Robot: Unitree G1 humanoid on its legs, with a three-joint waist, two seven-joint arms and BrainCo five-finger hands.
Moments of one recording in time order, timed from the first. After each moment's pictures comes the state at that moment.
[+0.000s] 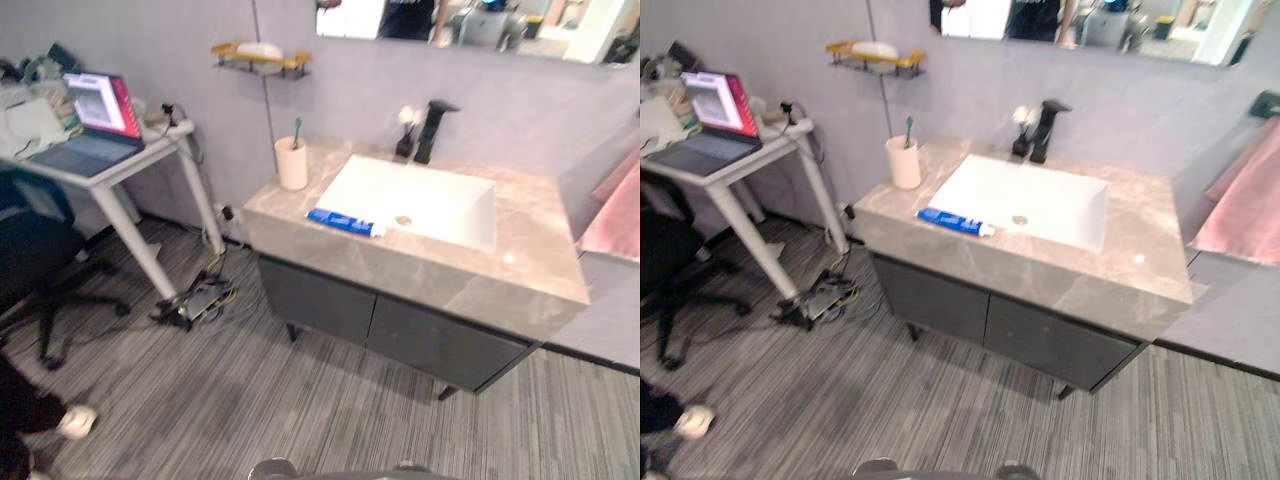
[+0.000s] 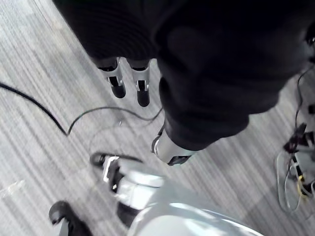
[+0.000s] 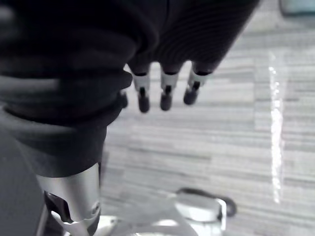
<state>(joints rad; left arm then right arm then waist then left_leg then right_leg) 0.29 -0.02 0.47 1.12 -0.12 -0.04 0.09 0.22 -0.04 -0.36 1.08 -0.13 0.01 -0.13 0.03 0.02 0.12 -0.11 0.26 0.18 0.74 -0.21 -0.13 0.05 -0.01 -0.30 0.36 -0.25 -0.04</state>
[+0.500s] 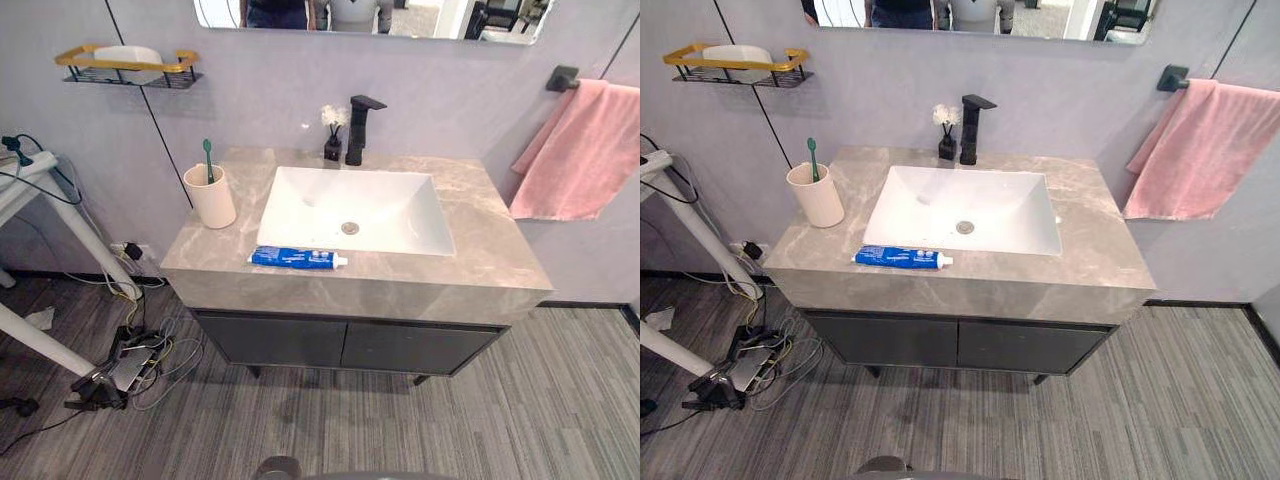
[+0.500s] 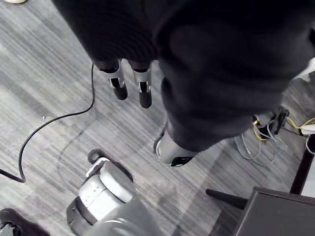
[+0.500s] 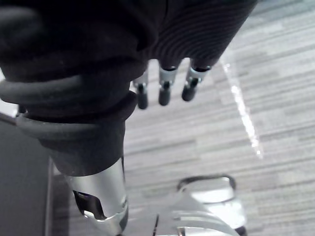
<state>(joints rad) 0.23 0.01 0.46 1.11 -0.16 -0.06 0.11 0.21 -0.06 -0.31 1.11 -0.10 0.00 -0.15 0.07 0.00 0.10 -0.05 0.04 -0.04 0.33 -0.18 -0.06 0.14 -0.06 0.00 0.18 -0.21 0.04</state>
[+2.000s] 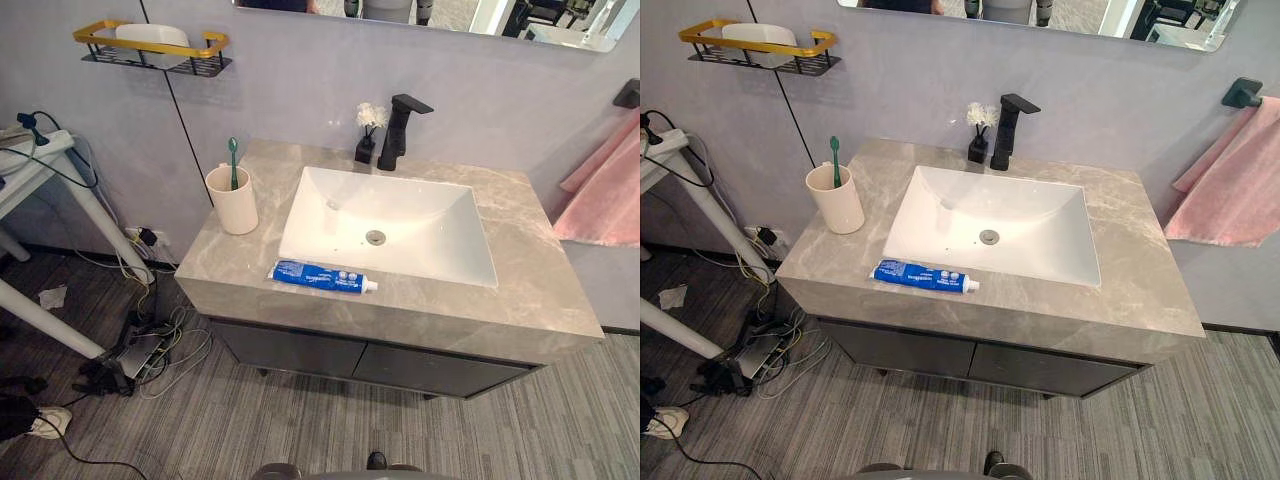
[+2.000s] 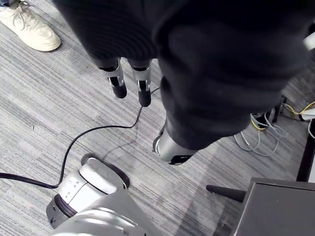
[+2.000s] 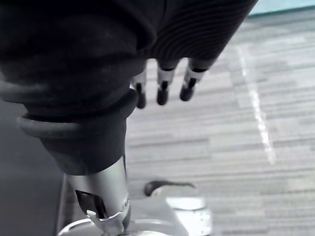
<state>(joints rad) 0.22 0.07 0.36 1.12 -0.10 -0.05 0.14 0.23 -0.04 -0.32 1.12 -0.10 -0.02 -0.13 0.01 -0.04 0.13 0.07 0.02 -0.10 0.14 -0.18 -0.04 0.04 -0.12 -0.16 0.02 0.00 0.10</state>
